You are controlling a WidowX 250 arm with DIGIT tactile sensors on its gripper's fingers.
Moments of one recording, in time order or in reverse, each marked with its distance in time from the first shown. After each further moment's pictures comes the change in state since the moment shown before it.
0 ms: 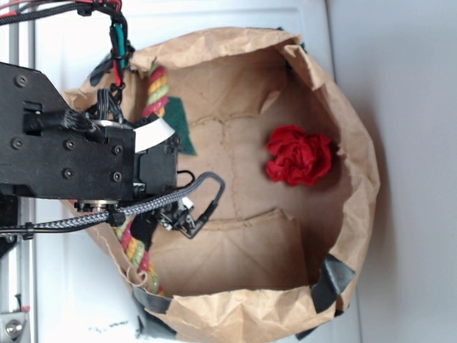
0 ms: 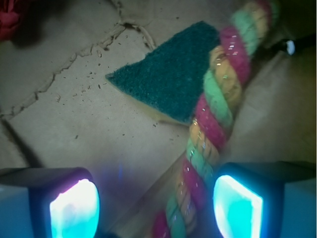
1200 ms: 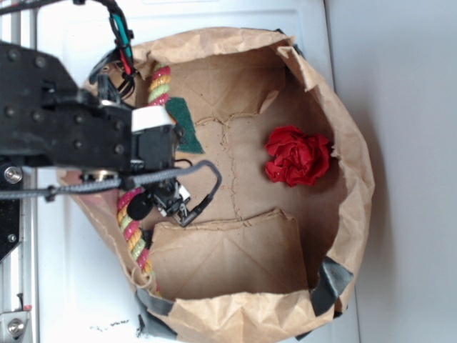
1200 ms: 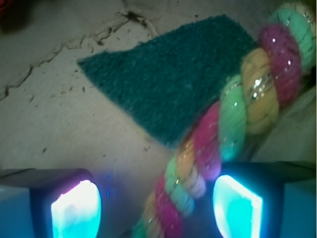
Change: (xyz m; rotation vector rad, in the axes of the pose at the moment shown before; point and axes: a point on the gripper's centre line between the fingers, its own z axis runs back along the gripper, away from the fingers) arm 0.010 0.036 -0.024 0.051 0.009 -0.054
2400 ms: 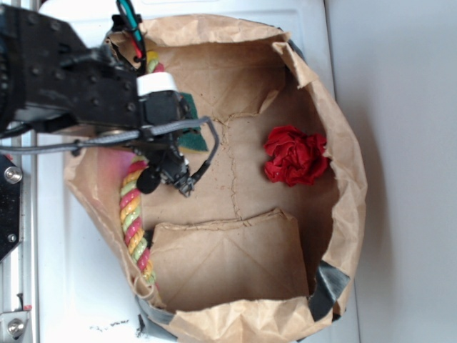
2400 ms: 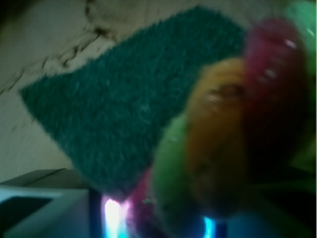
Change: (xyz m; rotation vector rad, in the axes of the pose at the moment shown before) arm 0.001 0.014 -0.014 -0.020 0.040 0.005
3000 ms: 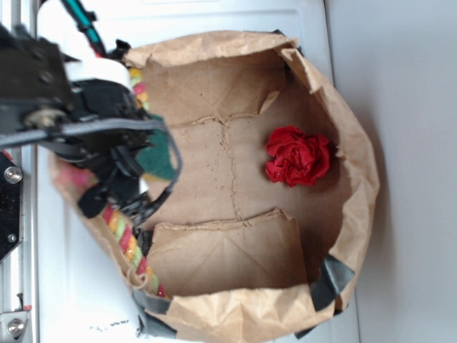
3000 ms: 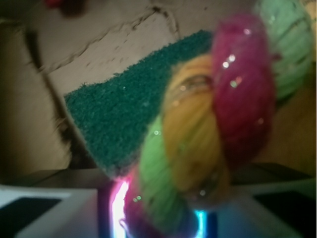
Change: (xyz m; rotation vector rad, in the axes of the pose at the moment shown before) arm -0.018 -0.017 0.071 -0.184 0.041 -0.143
